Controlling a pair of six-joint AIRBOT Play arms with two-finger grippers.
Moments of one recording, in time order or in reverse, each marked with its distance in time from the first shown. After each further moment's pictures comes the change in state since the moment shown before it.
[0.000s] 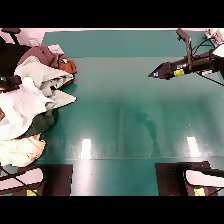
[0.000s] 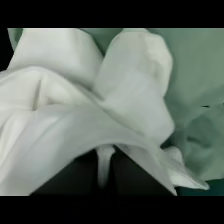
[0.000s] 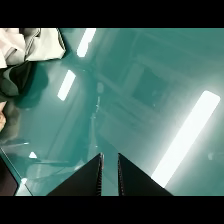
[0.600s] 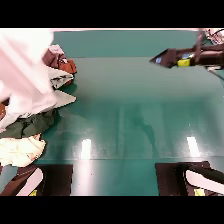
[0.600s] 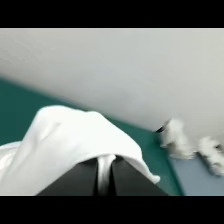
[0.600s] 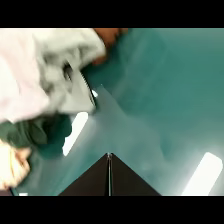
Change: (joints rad) left arm -0.001 0.434 0.312 -0.833 0.084 -0.043; right arm 0.010 0.174 0.000 0.141 -0.160 0.013
